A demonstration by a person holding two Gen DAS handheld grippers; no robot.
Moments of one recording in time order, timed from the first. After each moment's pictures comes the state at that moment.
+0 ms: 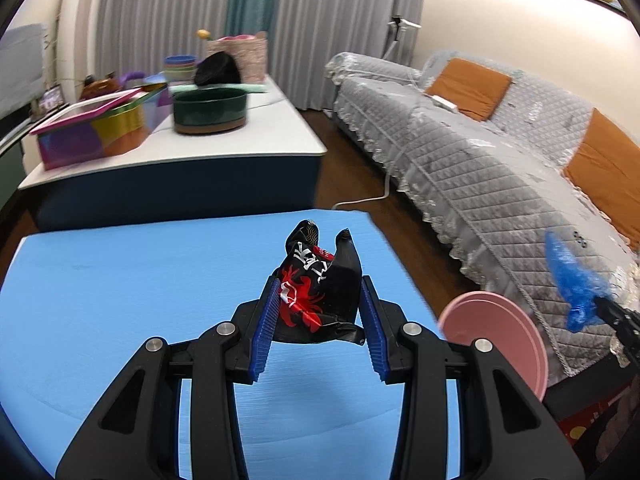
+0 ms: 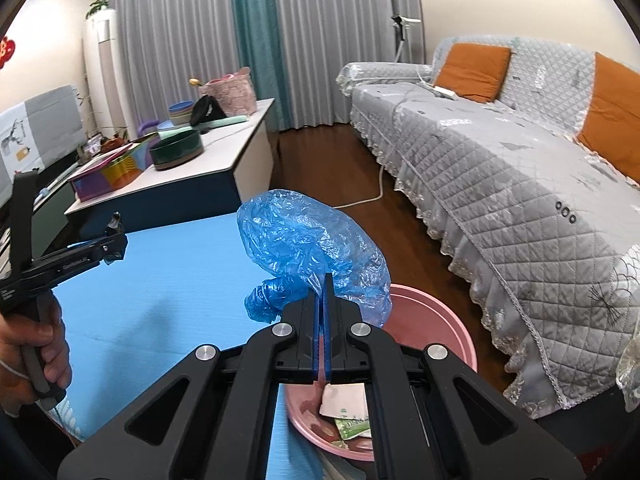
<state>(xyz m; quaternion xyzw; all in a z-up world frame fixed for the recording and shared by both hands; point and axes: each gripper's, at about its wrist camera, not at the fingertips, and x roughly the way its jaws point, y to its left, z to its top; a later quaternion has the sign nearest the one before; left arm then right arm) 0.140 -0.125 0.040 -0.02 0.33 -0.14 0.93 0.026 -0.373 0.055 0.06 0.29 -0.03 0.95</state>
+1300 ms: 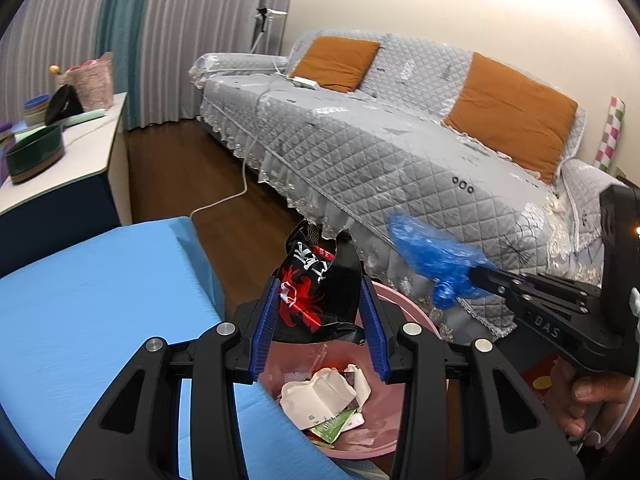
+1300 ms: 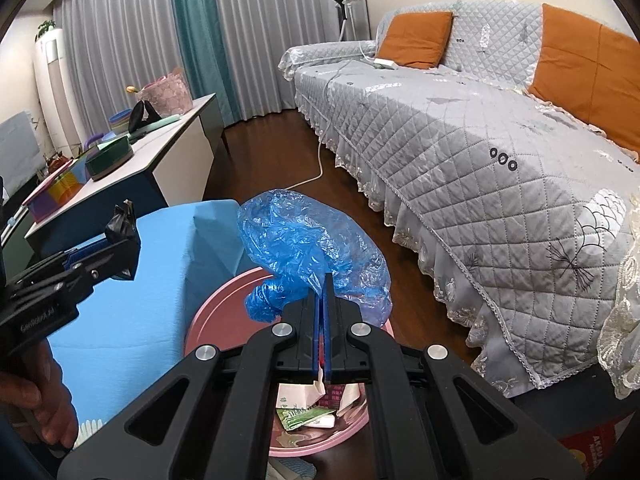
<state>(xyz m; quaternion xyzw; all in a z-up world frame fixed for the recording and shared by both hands) 0.100 -0.285 0.025 0.03 0.31 -0.34 0.89 0.022 -0.470 0.017 0.10 0.32 -0.09 0.94</state>
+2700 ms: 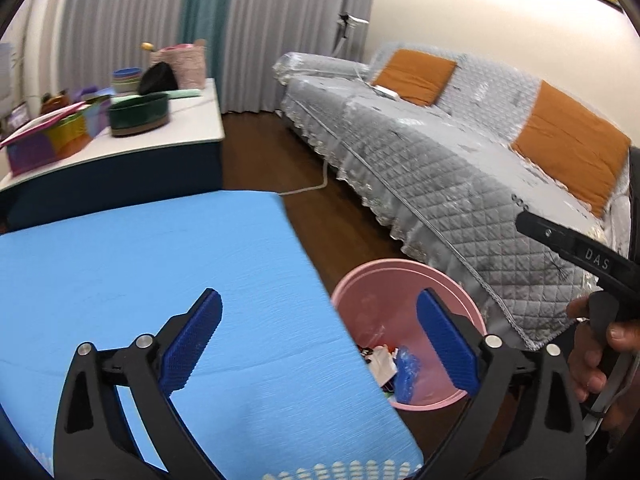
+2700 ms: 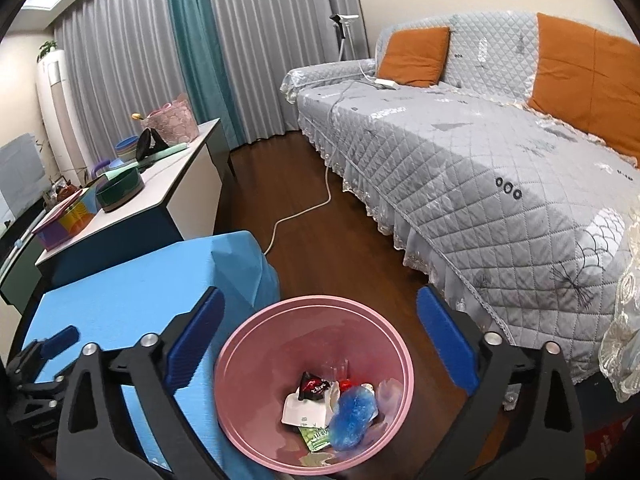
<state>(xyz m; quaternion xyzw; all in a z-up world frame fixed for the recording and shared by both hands) 0.061 -0.200 0.035 -0.01 0.32 -0.19 0.93 0.023 -0.456 0.054 0.11 0.28 -0.09 0.95</state>
